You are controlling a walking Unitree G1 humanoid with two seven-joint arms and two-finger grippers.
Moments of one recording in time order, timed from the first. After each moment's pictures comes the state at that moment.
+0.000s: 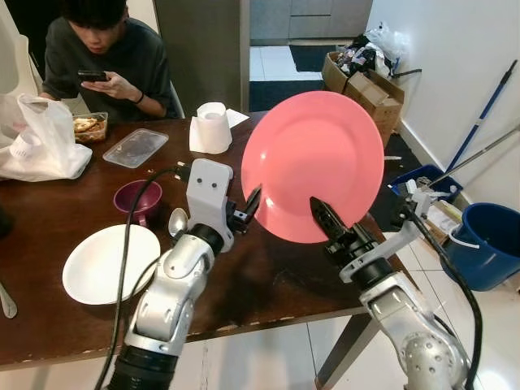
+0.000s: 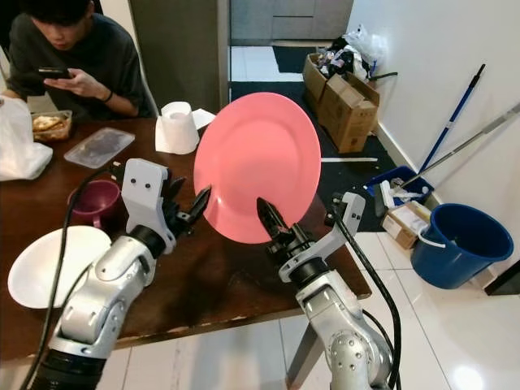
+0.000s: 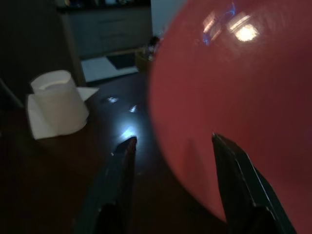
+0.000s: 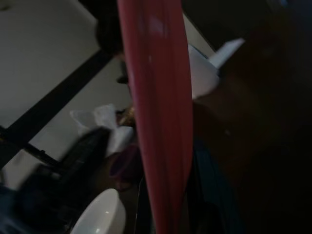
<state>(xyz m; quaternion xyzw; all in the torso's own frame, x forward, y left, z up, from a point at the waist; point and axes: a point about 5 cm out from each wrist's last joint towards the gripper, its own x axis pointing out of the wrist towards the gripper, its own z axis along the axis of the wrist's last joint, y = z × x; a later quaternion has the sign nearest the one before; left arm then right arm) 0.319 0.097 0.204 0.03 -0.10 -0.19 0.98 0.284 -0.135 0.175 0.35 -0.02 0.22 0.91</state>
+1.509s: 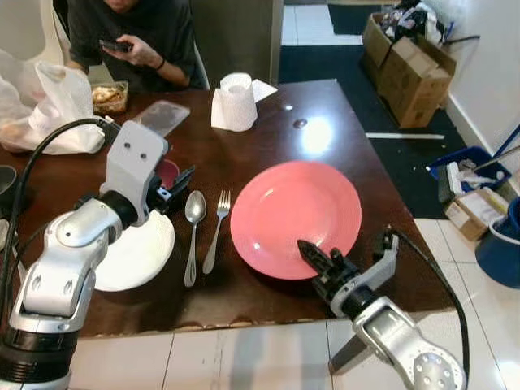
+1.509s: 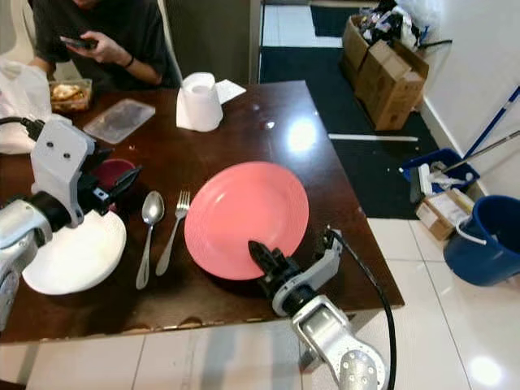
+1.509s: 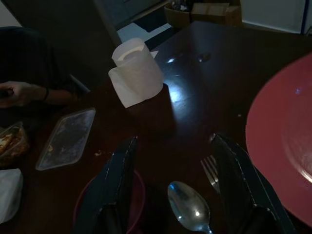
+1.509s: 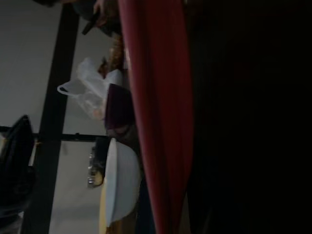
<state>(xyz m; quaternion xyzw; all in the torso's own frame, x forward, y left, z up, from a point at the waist) 0.309 0.181 0.254 0.19 -0.09 -0.19 0.96 0.267 -0.126 0.132 0.52 0.16 0.18 0.82</state>
